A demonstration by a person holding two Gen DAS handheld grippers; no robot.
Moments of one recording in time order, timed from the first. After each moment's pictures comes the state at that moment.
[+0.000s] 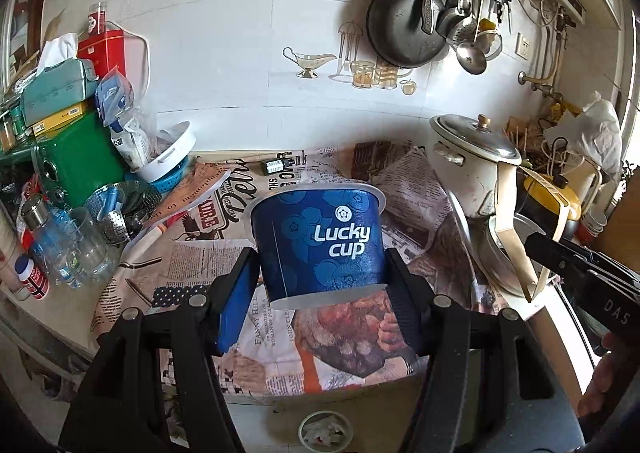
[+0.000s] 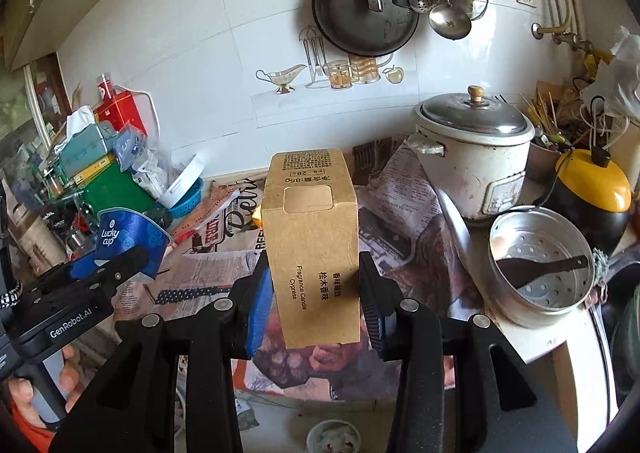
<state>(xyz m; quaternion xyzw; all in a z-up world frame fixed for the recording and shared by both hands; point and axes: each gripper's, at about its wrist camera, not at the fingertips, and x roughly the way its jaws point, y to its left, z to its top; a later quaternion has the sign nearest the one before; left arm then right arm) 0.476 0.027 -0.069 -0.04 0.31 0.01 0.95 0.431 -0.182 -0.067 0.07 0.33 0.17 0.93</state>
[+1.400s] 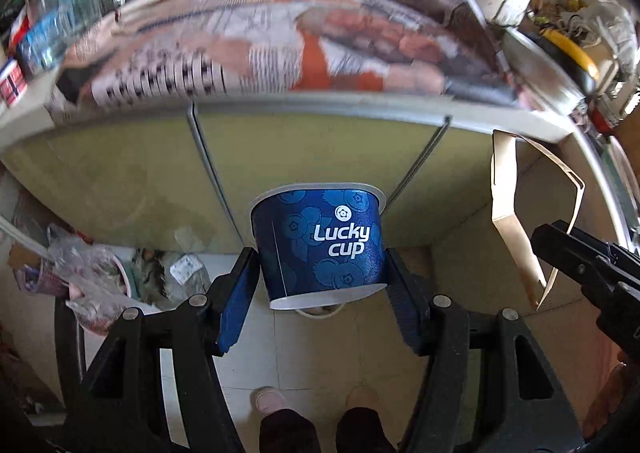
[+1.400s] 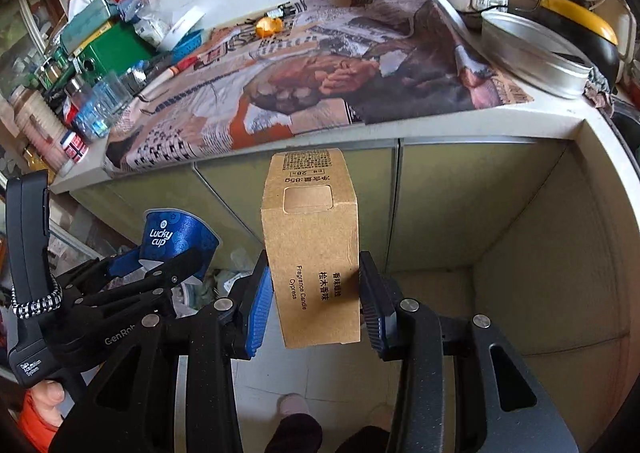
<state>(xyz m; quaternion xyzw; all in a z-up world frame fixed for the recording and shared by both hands) 0.340 -0.003 -0.326 -0.08 0.50 0.02 0.86 0.298 -0.181 -0.258 0.04 0.49 0.18 0.85</state>
